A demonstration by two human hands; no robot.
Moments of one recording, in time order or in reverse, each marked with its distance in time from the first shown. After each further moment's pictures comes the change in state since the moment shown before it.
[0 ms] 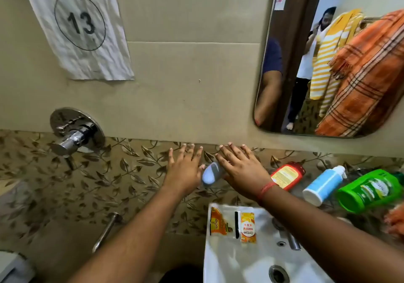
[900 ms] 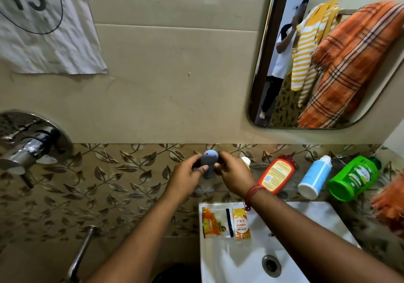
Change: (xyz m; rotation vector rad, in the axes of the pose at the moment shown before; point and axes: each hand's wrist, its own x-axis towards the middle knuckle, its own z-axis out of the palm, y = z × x) left_hand 0.012 0.007 0.015 -1.033 -0.040 -0.020; right_hand 0.024 -0.027 -0.007 0.917 -0.035 0.557
